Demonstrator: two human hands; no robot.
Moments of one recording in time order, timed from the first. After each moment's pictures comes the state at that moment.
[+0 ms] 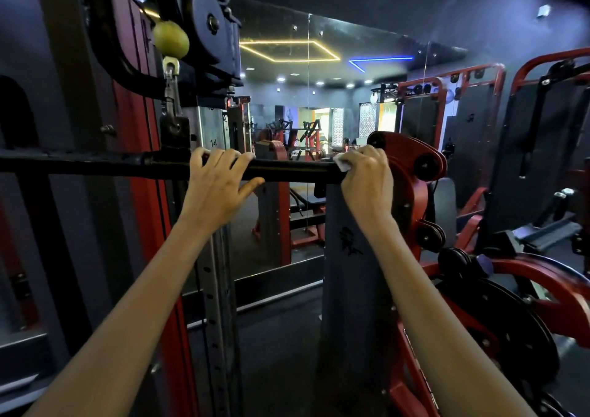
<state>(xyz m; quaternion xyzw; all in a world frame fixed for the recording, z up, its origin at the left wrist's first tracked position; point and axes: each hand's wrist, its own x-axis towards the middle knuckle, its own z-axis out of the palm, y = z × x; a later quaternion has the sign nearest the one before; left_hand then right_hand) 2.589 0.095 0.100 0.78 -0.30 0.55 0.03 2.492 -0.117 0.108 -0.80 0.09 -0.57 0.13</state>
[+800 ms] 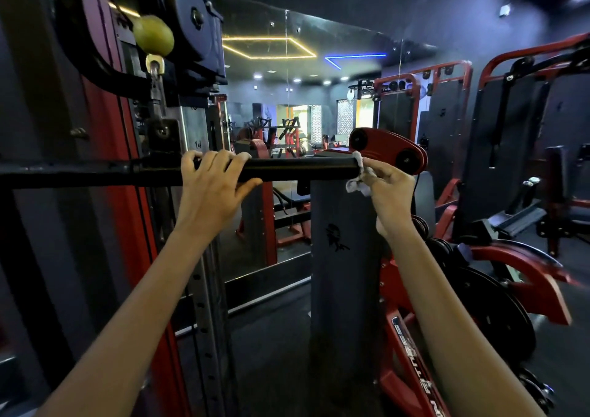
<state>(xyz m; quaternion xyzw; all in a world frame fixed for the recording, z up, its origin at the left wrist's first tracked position) 2.597 0.090 0.097 0.75 -0.33 0.57 0.07 2.481 -0.144 0.090 -0.62 0.08 -0.52 0.58</state>
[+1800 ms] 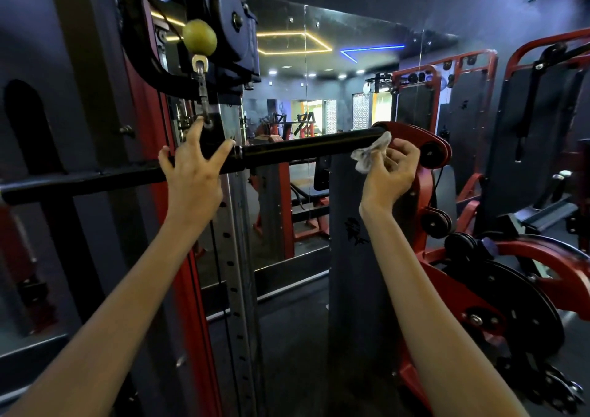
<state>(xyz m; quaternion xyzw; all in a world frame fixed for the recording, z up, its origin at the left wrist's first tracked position) 2.606 0.165 0.097 0.78 -0.24 0.58 0.09 2.511 -0.076 0.100 -0.44 0.09 -0.66 0.60</state>
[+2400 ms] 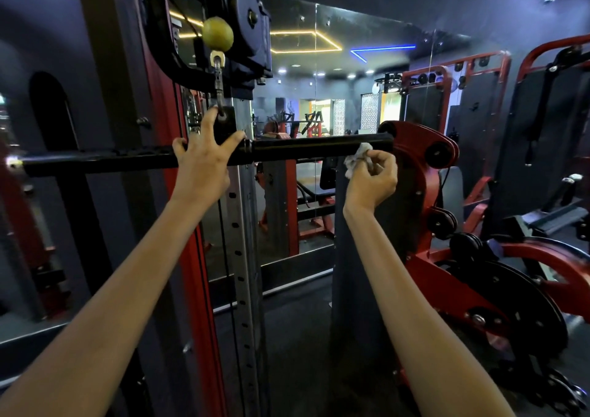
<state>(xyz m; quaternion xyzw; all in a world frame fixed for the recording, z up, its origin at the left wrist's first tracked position) 2.587 0.175 0.111 0.83 -0.24 0.50 0.08 2.528 -0.052 0.086 -0.45 0.16 -0.68 0.55</state>
